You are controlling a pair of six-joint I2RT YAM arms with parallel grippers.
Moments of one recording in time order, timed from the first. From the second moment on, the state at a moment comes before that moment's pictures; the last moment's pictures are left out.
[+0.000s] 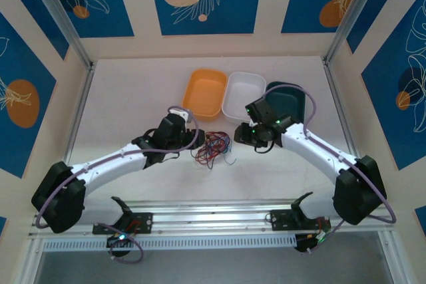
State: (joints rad) left arm -0.73 1.30 0.75 -0.16 -0.02 -0.63; right arm 0.56 1.36 0.97 -0.70 -0.13 0.71
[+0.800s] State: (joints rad) left arm -0.69 1.47 0.70 -0.13 0.03 -0.65; right arm 0.73 1.66 1.22 -0.69 -0.21 0.68
